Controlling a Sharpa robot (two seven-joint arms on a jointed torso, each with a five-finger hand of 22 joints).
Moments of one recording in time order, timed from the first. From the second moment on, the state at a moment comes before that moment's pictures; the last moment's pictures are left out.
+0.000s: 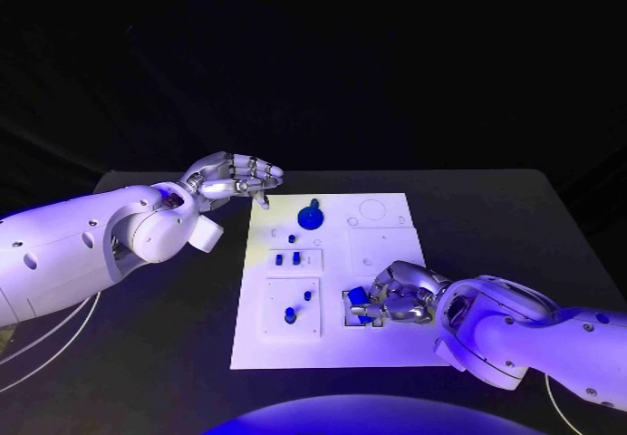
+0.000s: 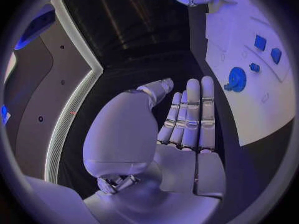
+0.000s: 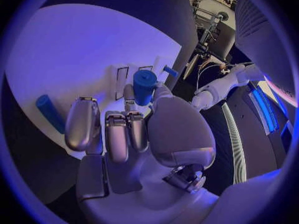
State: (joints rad) left arm 1.20 -0.87 -0.01 1.45 -0.28 -0.04 0.24; left_hand 1.39 -0.16 0.54 0.04 0.17 0.75 0.20 0.39 0.27 0.76 0.17 0.53 0.13 0.97 0.09 1.05 0.35 0.17 0.86 0.18 0.88 0.52; right arm 1.06 -1.02 -0.19 1.97 -1.19 -0.42 -0.47; right_hand 1.18 -0.02 -0.03 0.29 0.18 1.00 0.09 0.48 0.54 1.47 -0.02 1.51 1.31 1.47 -0.08 1.56 1.31 0.09 1.46 0.03 1.18 1.31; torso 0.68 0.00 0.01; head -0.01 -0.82
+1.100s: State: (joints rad) left arm 1.20 -0.88 -0.01 1.46 -0.28 -0.04 0.23; left_hand 1.39 -0.16 0.54 0.04 0.17 0.74 0.19 0.39 0.26 0.75 0.17 0.54 0.13 0.96 0.09 1.05 0.35 0.17 0.86 0.18 0.88 0.52; right arm 1.06 -1.00 -0.19 1.95 -1.22 -0.44 -0.49; right_hand 1.08 -0.10 -0.13 0.30 0.18 1.06 0.04 0.50 0.56 1.46 -0.03 1.50 1.31 1.46 -0.09 1.56 1.31 0.09 1.46 0.02 1.18 1.31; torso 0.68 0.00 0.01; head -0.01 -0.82
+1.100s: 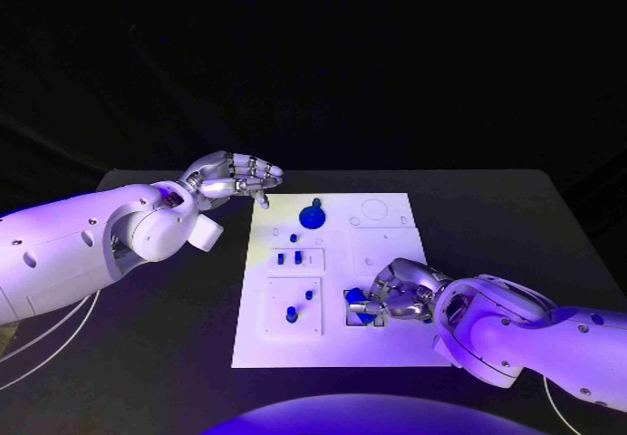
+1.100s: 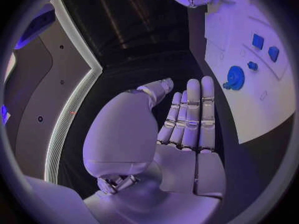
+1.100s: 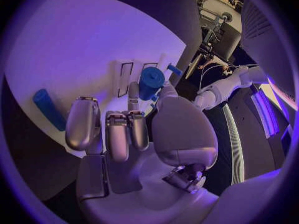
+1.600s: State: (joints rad) left arm 1.20 -0.88 -0.01 1.46 -0.28 -0.04 0.23; left_hand 1.39 -0.16 0.54 0.04 0.17 0.74 0.19 0.39 0.26 0.75 0.17 0.54 0.13 0.96 0.09 1.05 0.35 0.17 0.86 0.18 0.88 0.52; right arm 1.06 -0.99 -0.19 1.94 -1.25 -0.46 -0.50; right_hand 1.06 -0.14 -0.14 0.30 0.19 1.06 0.04 0.51 0.56 1.46 -0.03 1.49 1.31 1.46 -0.09 1.56 1.31 0.09 1.46 0.02 1.18 1.31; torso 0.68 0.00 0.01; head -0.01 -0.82
